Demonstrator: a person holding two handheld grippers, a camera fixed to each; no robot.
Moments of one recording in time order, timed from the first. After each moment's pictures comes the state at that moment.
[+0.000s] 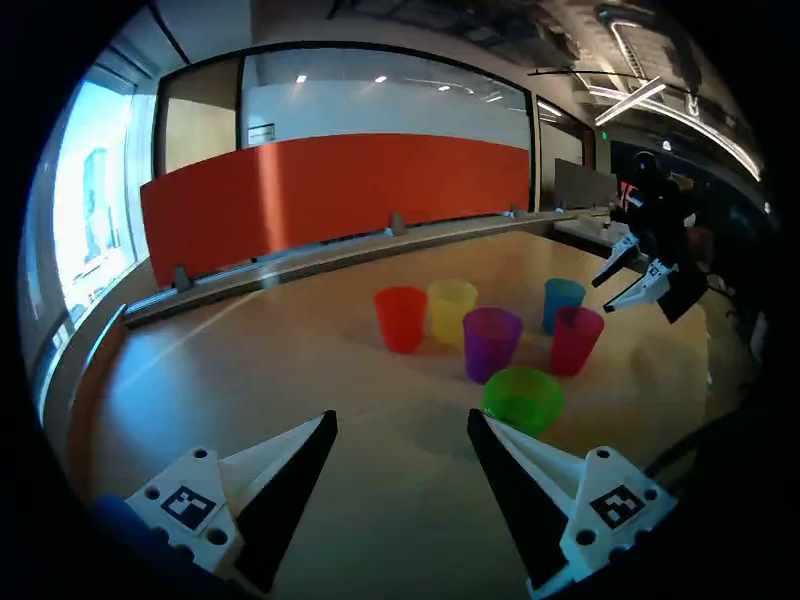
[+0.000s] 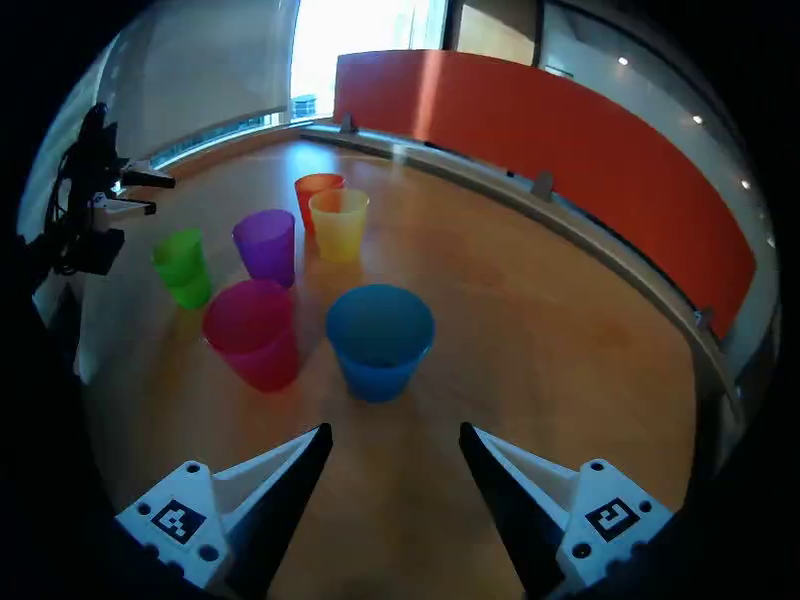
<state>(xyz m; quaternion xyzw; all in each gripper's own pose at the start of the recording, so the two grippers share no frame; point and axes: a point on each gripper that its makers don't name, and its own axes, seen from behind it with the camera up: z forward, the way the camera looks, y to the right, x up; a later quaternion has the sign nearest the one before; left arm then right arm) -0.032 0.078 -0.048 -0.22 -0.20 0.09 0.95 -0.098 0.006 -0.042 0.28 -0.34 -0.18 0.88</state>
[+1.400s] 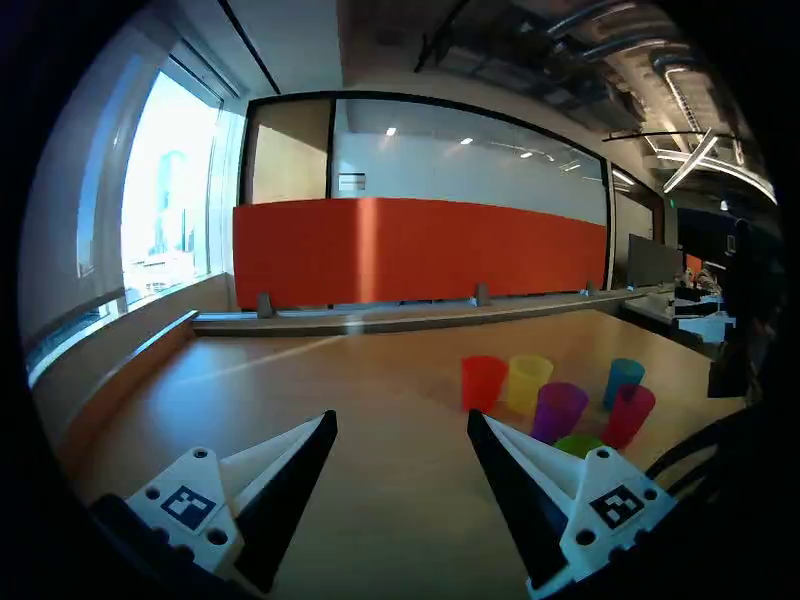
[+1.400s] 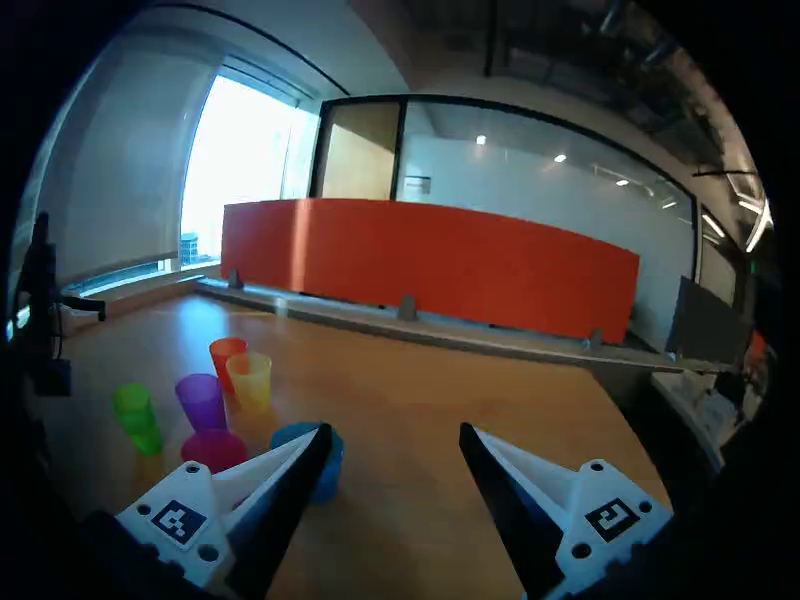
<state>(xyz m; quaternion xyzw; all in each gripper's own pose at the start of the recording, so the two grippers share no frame) 0.016 0.026 -0.034 -0.09 -0.09 0.03 0.99 0.004 0.020 -0.021 0.10 -0.10 -0.08 0.99</state>
